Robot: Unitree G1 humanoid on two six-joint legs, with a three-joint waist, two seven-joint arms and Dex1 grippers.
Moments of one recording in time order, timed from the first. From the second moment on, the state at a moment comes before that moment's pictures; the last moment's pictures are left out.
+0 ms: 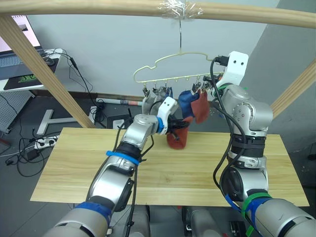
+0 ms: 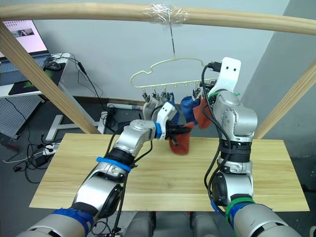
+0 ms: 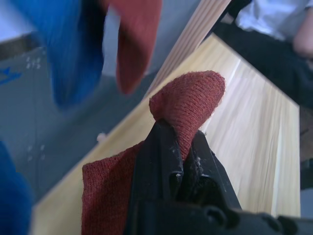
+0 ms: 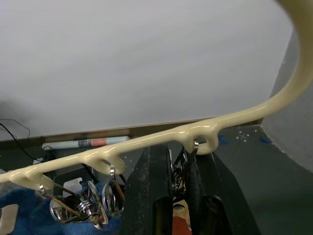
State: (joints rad) left arm -0.94 0.09 -0.16 0.70 -0.04 0.37 -0.89; right arm -0.96 -0.02 -0.28 0.01 0.19 1.00 -0.20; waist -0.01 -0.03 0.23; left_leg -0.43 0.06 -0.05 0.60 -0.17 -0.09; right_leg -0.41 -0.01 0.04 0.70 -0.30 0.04
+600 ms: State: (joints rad) left arm -1.17 -0.05 -0.04 1.09 -0.06 0.14 -0.67; right arm -0.97 0.01 -0.30 -0.04 0.20 1.10 -0.22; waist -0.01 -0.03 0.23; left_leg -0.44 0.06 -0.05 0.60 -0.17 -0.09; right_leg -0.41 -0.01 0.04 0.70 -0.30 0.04
